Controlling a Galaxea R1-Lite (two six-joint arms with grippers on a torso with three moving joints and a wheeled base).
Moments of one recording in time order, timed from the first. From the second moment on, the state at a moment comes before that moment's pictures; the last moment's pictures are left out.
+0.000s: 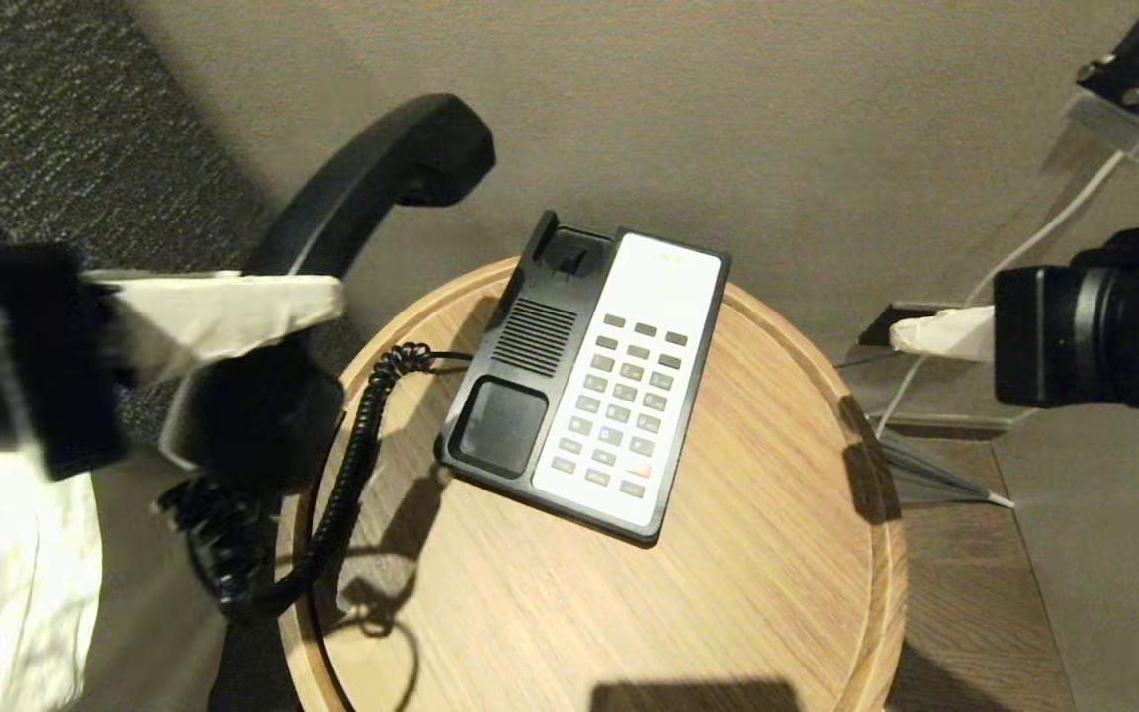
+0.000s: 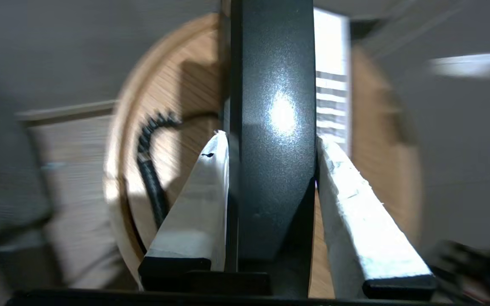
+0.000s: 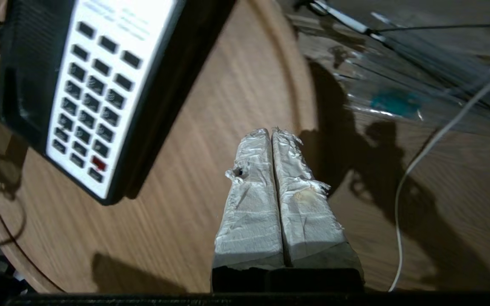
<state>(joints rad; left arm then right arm) -0.90 1.14 -1.18 0.24 0.32 -0.19 0.76 1.33 -1.28 0.43 -0.32 0.33</state>
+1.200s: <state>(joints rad) -1.00 1.48 -1.25 0.16 0.55 -0.19 0.70 1.17 -1.17 0.45 -0.31 0.34</state>
